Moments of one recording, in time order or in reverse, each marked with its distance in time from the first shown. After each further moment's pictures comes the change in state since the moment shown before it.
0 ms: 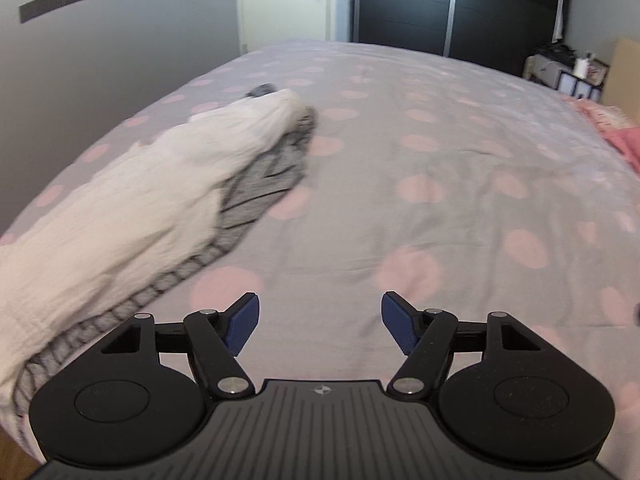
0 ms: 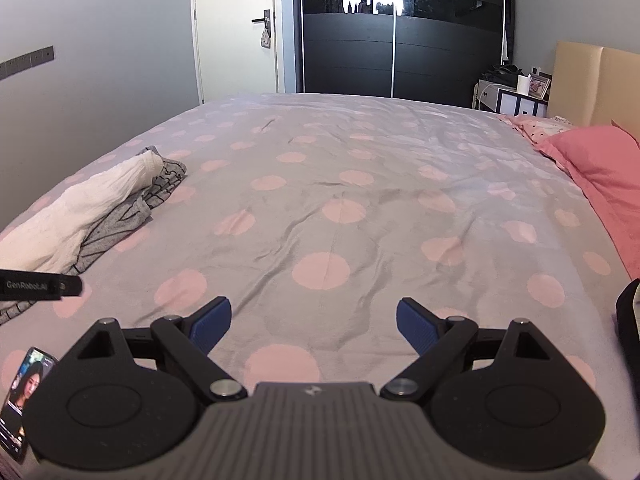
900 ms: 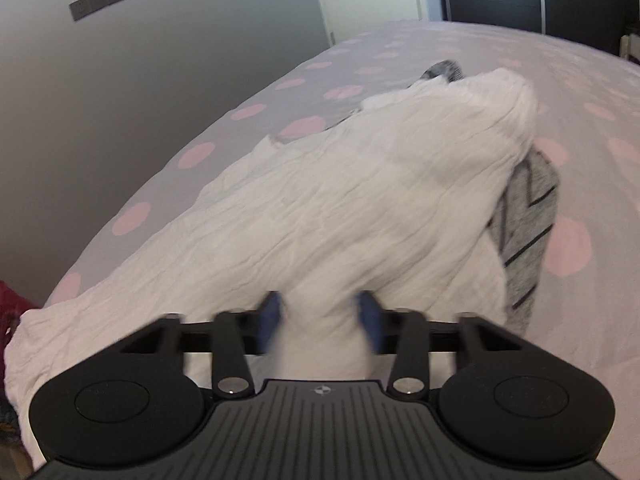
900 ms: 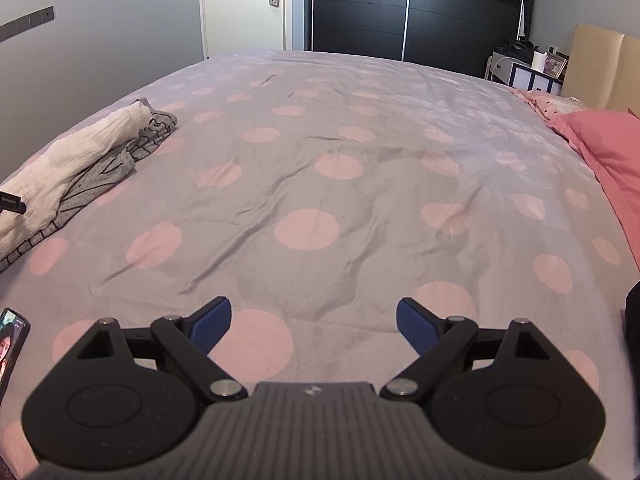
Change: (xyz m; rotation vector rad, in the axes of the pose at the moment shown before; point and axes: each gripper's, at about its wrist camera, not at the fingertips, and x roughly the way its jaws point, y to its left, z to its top) left arm 0.117 0.142 0.052 0.035 0.000 0.234; right arm 0.037 -0.020 -0.010 -0.041 0.120 0.014
